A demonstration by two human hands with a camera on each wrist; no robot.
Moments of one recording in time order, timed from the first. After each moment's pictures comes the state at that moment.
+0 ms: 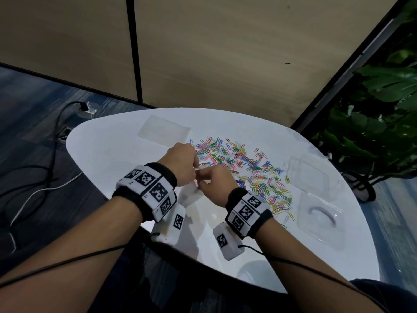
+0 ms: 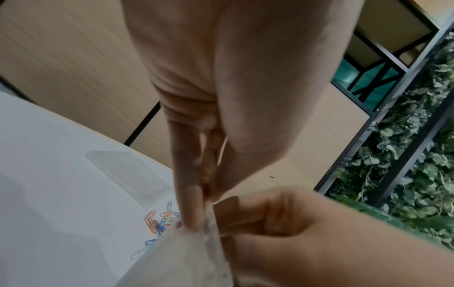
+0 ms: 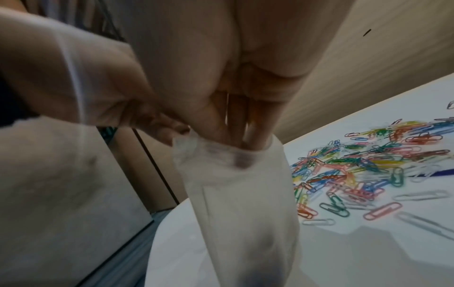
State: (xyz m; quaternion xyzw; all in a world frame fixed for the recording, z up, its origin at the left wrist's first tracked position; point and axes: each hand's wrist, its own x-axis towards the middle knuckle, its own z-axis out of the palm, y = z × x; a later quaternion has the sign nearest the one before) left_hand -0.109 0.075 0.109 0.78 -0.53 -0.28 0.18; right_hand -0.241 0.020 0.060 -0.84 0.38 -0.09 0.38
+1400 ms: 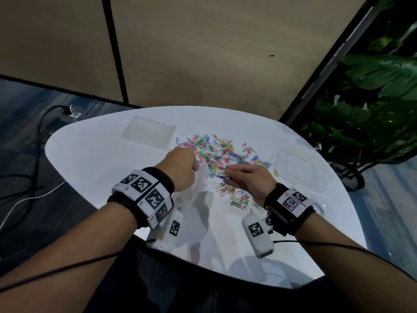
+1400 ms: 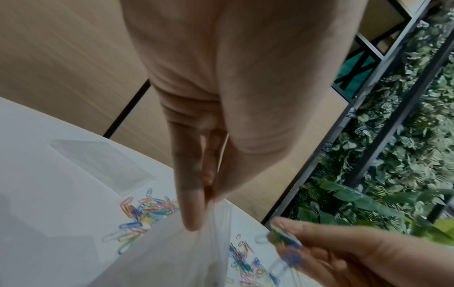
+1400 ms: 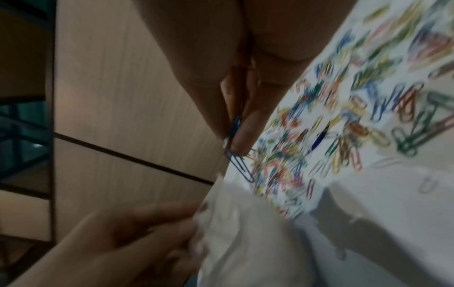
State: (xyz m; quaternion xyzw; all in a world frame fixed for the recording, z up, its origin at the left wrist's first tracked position) left_hand -0.146 0.068 0.117 0.77 -0.54 -0.30 0.17; right_hand -0.337 -0.031 0.065 -0.47 0.49 -0.26 0.68
